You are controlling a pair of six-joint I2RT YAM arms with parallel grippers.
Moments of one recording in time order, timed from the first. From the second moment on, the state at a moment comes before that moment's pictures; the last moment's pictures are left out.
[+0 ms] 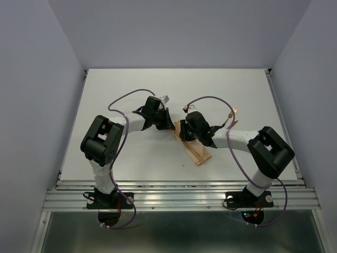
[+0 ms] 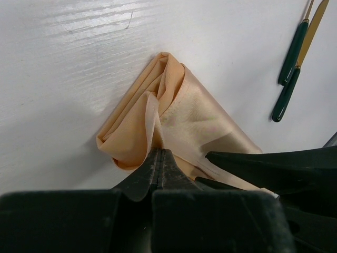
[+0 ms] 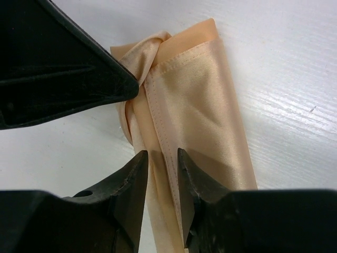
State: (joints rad) left arm -0.51 1.85 1.05 -0.02 0.39 -0.58; right arm 0.74 1.68 0.88 0.07 0.11 0.43
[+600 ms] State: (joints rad) left arm -0.52 1.85 1.05 0.00 0.40 -0.58; right arm 0.74 1.71 0.88 0.07 0.09 0.43
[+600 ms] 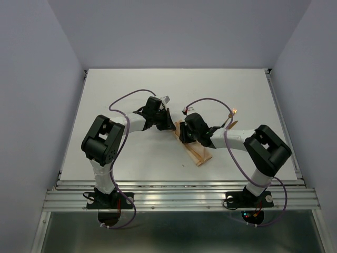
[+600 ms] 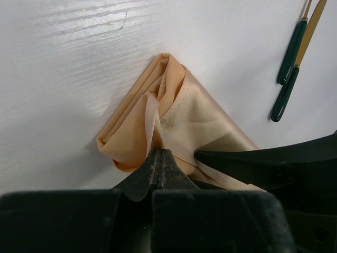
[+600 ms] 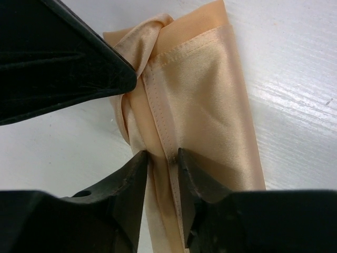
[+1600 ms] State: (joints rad) left arm -0.52 1.86 1.05 0.00 0.40 -0.58; right arm 0.74 1.71 0.87 0.07 0.12 0.42
